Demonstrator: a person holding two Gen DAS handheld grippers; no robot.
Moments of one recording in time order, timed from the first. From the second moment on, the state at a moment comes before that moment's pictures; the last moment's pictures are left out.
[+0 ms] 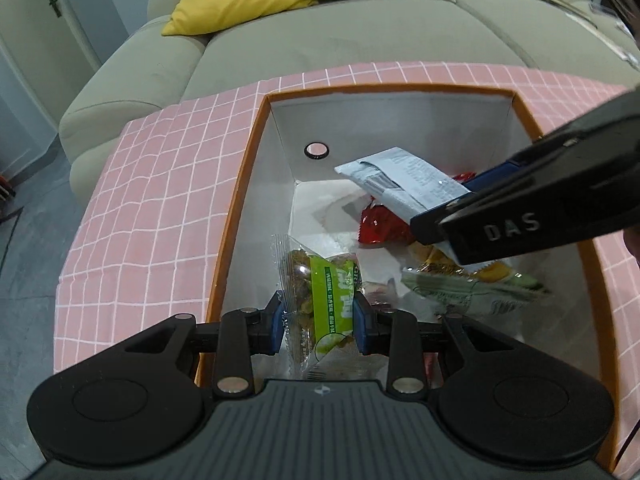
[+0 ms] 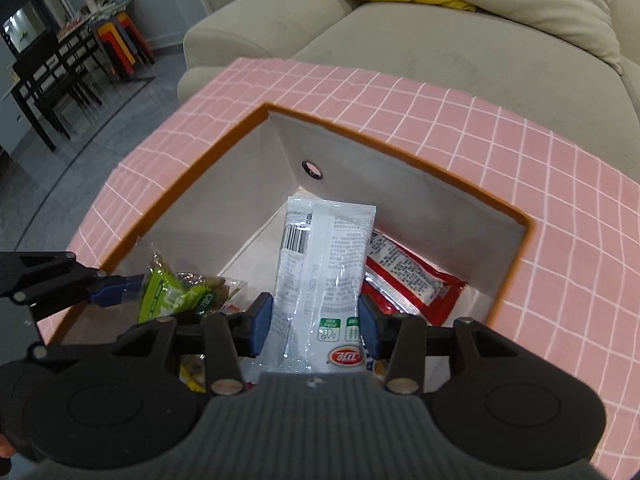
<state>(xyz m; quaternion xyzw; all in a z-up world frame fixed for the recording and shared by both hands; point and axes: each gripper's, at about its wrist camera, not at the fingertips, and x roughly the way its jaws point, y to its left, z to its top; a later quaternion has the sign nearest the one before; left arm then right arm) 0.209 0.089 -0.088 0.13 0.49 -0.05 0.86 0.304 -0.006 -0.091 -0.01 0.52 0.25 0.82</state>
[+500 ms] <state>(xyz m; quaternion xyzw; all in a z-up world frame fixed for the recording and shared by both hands) 0.215 0.099 -0.086 0.11 0.50 -0.02 0.86 0.310 -0.002 -0.090 0.00 0.54 0.24 0.81</state>
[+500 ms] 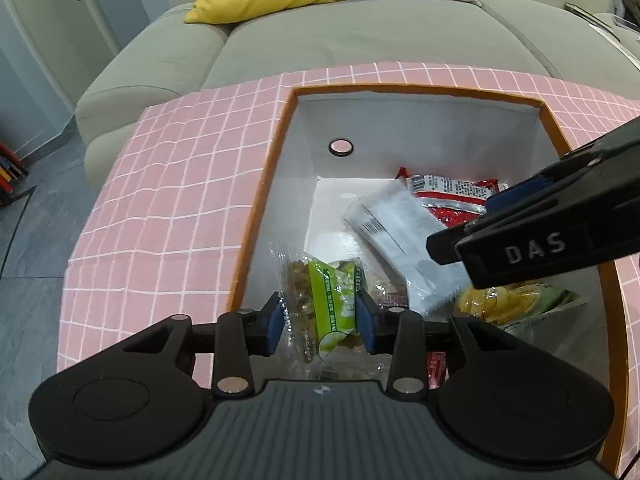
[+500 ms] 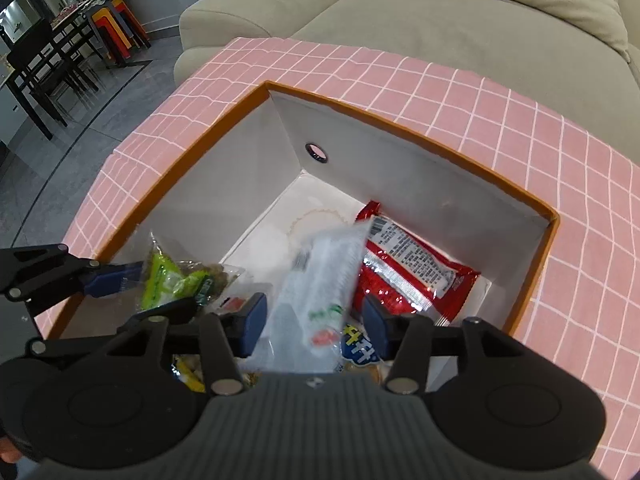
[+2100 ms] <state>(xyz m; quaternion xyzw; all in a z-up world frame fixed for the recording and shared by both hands) 0.006 0.022 0.049 0.06 0.26 0.03 0.96 -0.008 -0.159 0.051 -0.02 0.28 0.12 0.95</state>
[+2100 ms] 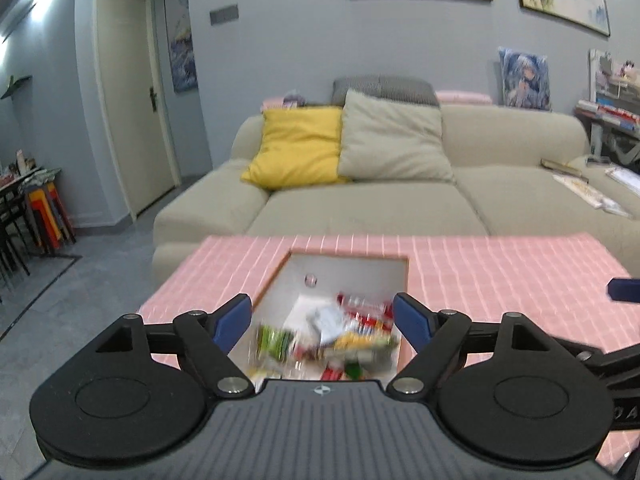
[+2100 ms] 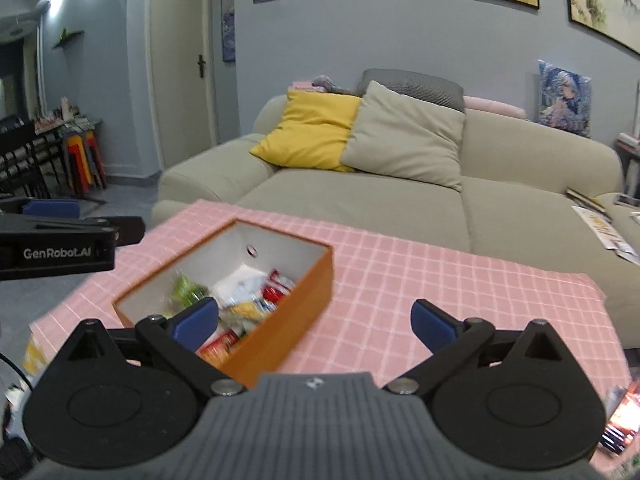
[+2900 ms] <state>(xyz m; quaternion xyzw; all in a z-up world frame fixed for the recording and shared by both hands) -0.005 0.024 -0.002 0.03 0.36 0.06 0.93 -0.003 -0.156 0.006 0.00 0.32 0.11 0.94</state>
